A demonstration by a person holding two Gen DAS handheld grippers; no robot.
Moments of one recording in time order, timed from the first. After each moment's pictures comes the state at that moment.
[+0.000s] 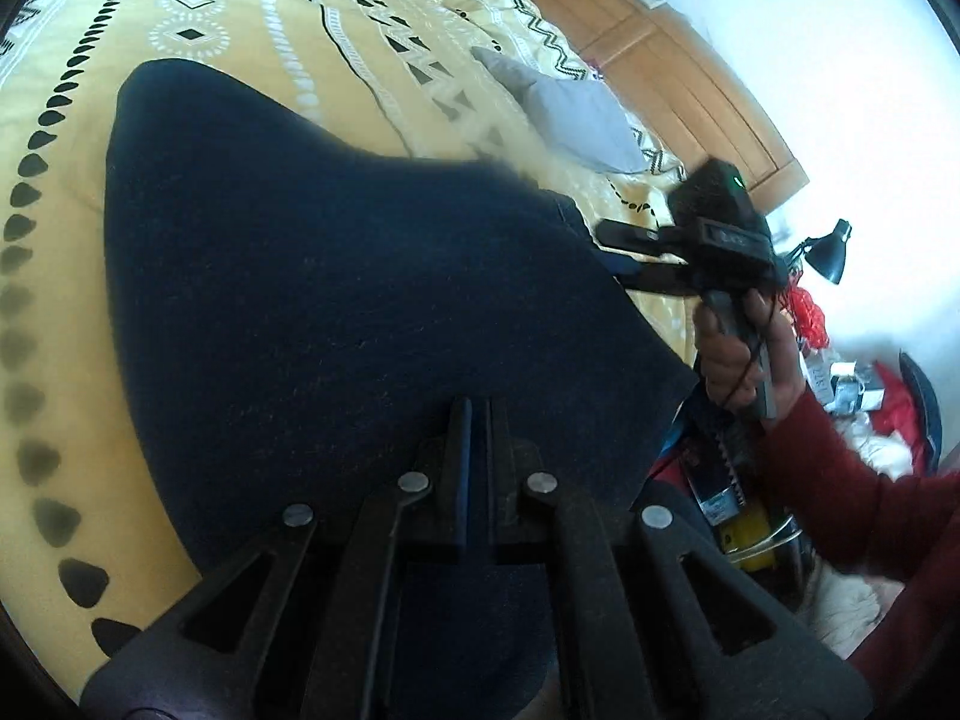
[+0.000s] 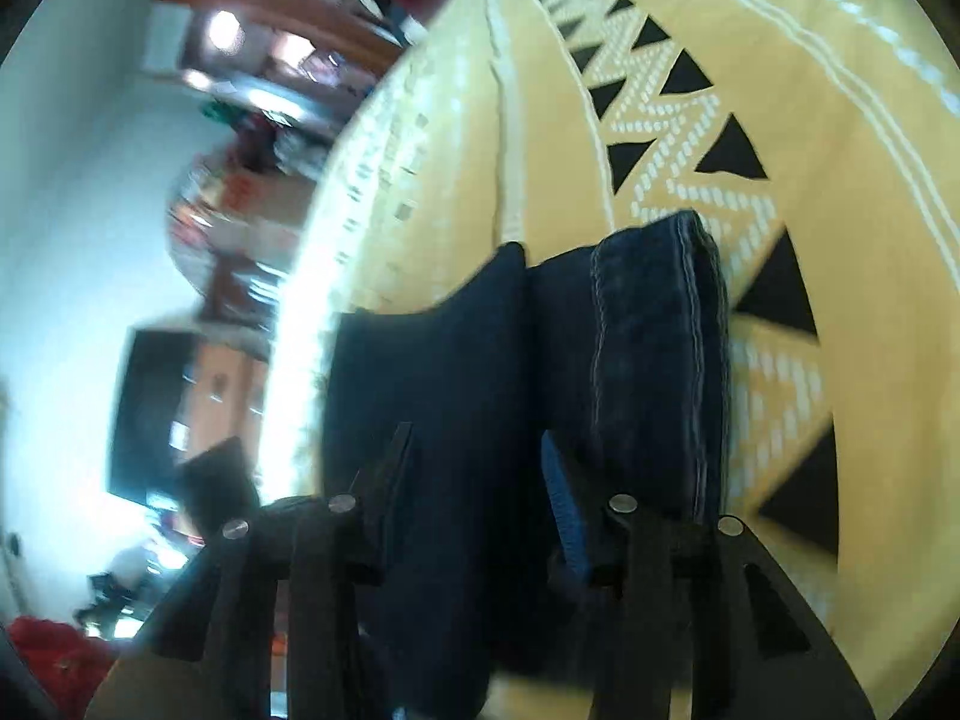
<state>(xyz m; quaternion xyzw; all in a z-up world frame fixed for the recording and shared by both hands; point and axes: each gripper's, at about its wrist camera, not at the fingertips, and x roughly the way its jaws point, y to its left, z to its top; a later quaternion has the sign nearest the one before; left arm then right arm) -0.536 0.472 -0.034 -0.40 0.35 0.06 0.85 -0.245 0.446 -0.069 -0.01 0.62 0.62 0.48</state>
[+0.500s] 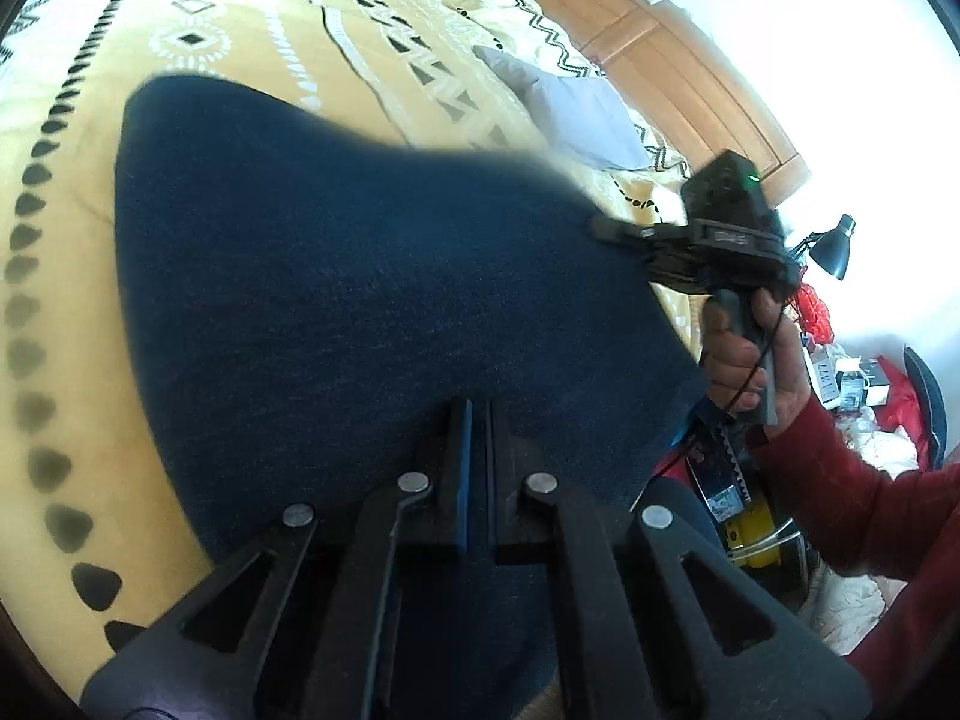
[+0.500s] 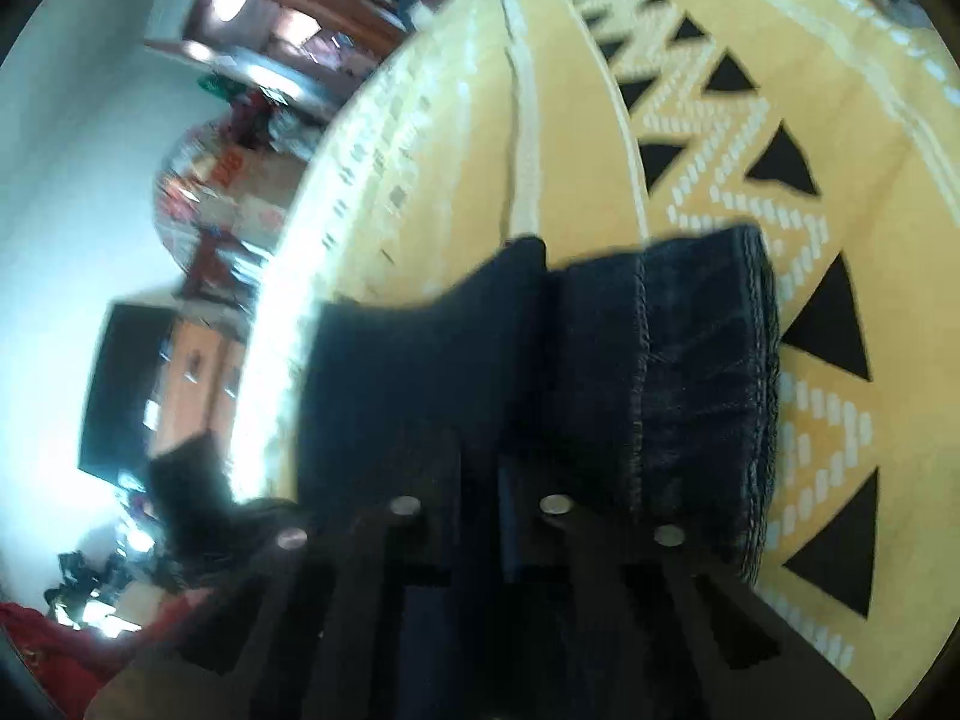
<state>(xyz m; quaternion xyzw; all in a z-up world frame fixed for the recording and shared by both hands) -0.543 0.467 -0.026 -0.39 0.35 0.06 0.85 -0.267 0.450 -0.067 -0.01 0.59 0.64 0.50</state>
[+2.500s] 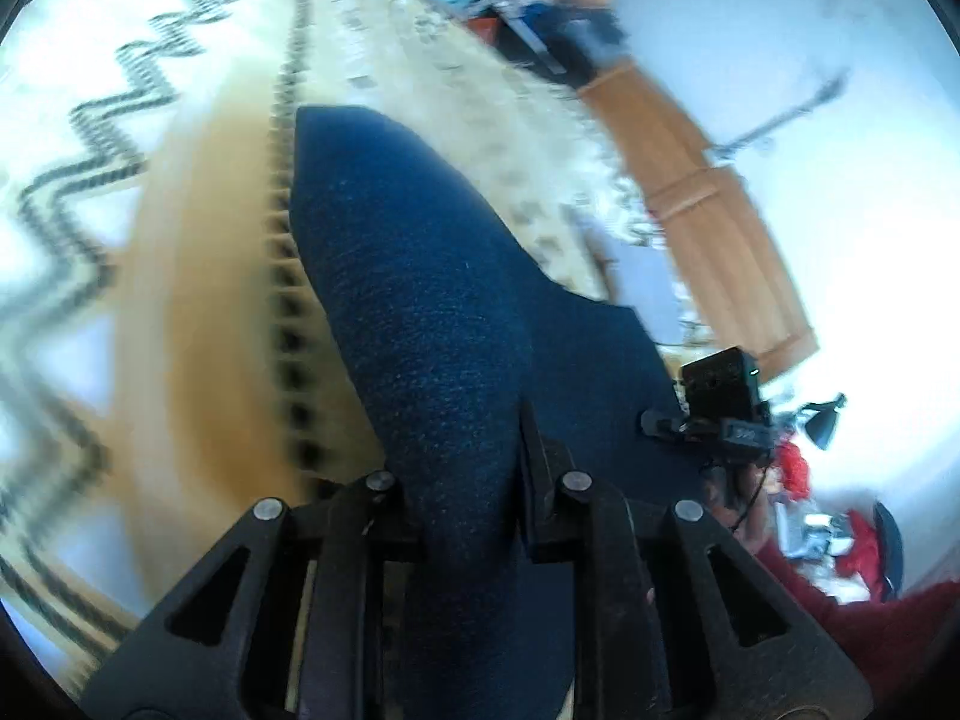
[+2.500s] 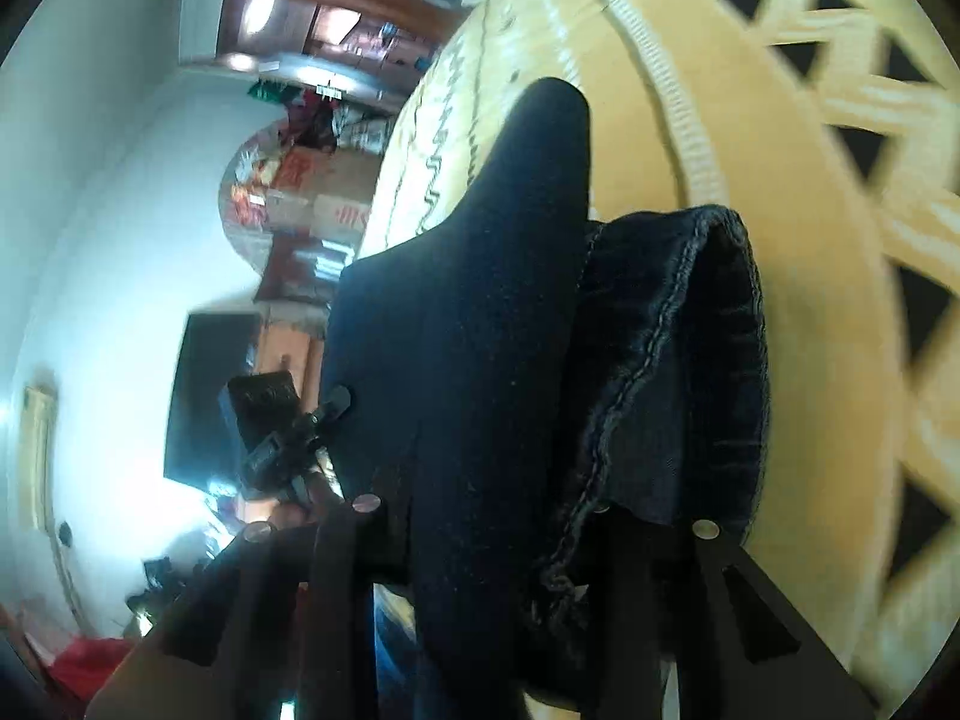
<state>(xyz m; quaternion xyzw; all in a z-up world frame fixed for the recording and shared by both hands) -0.654 0.614 -0.015 -0.49 0.25 0.16 0.82 -0.299 0.498 -0.079 0.02 0.63 0.67 0.40</state>
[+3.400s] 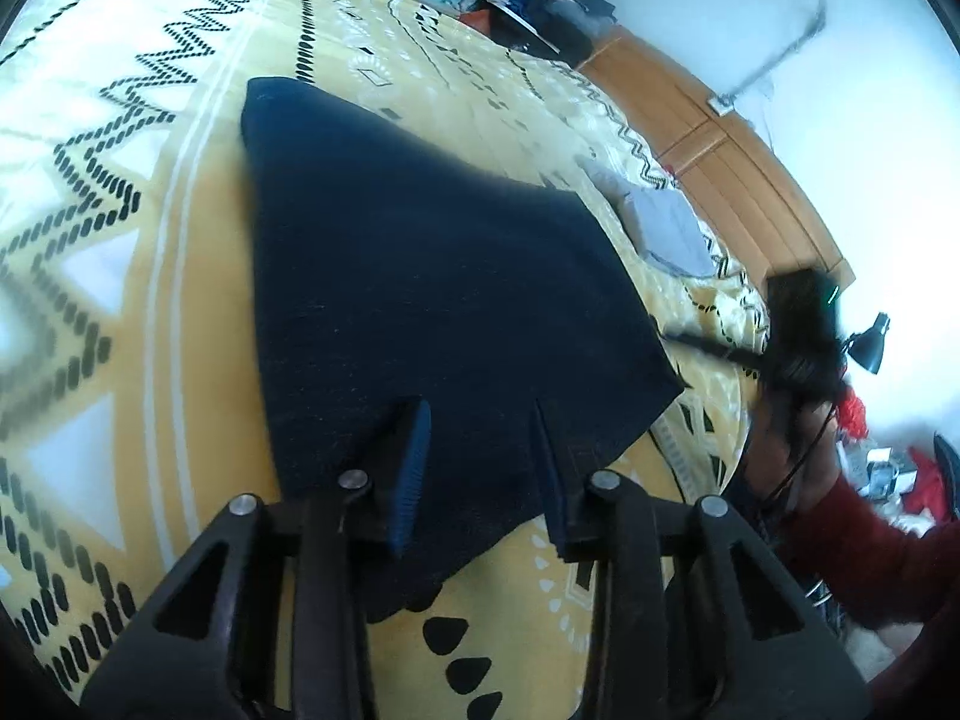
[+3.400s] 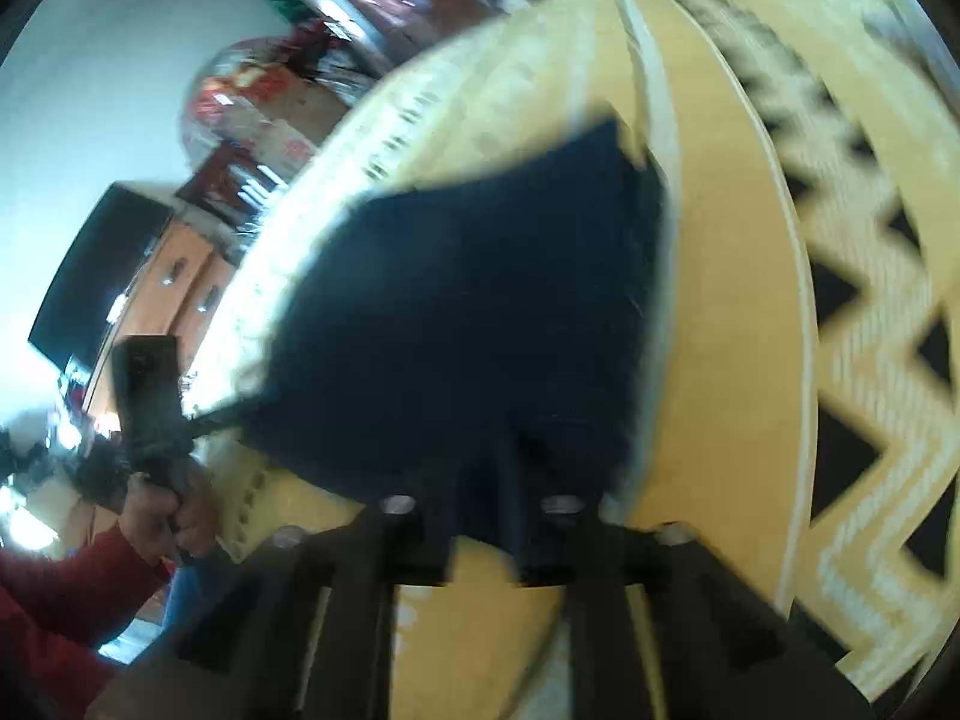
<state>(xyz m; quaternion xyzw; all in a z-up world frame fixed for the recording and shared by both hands) -0.679 0.506 -0.035 -0.42 0.27 0.19 0.85 -0.356 0.421 -0.041 -0.13 0.48 0.70 0.52</state>
